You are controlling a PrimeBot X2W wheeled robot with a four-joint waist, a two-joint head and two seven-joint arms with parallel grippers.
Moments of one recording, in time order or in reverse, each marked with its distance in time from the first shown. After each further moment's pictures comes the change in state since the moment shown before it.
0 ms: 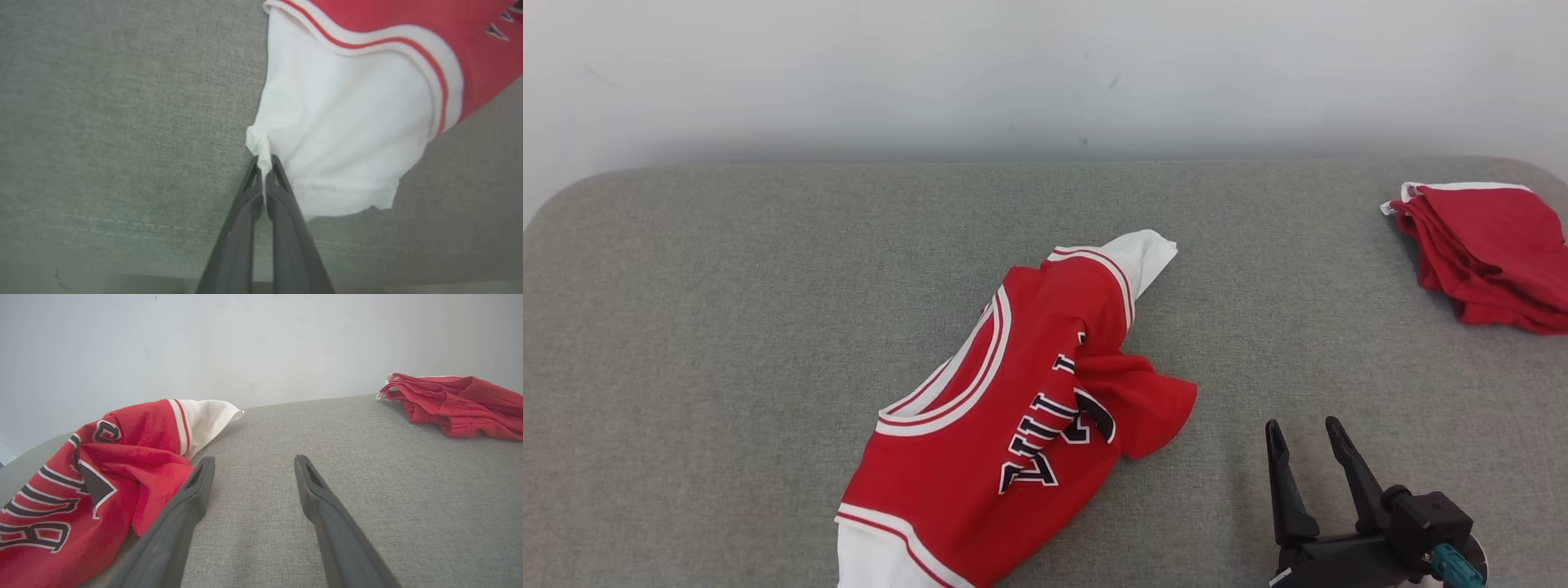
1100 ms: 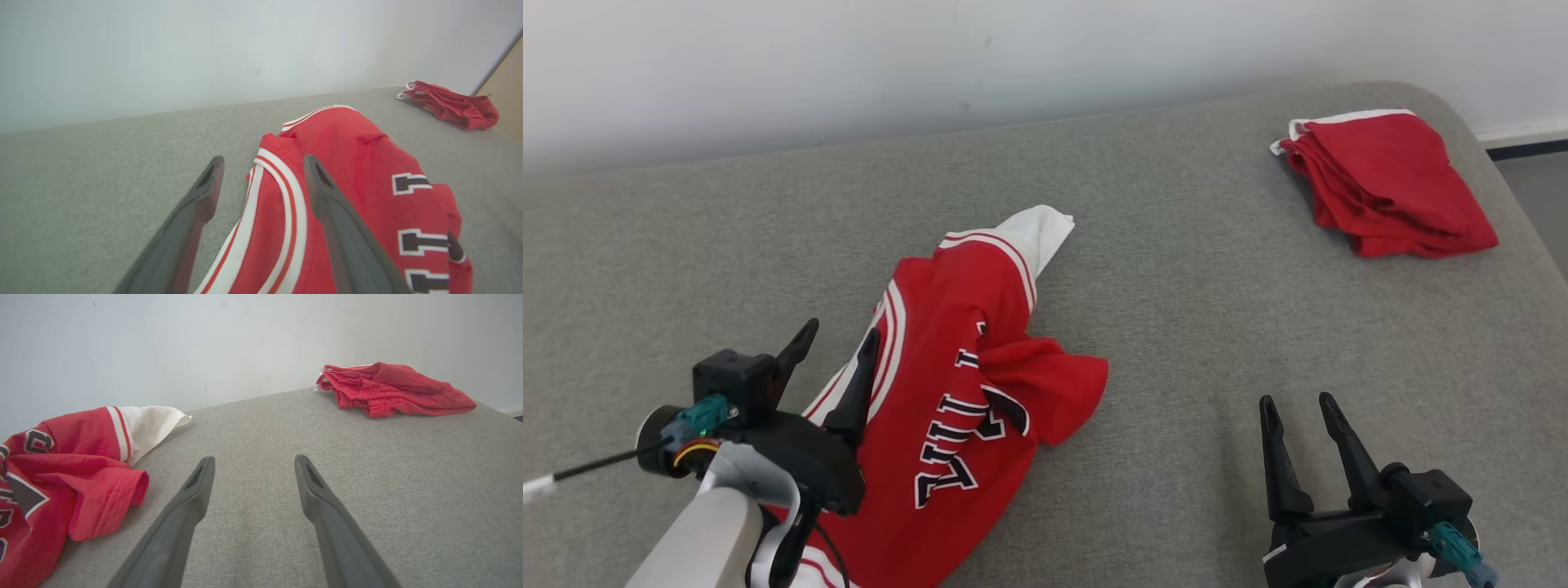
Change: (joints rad) left arm -0.582 0.057 -0.025 0.069 0.116 -0.130 0.041; right arm -0.043 0.000 0.011 0.004 0.032 0.000 0.000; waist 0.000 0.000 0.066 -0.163
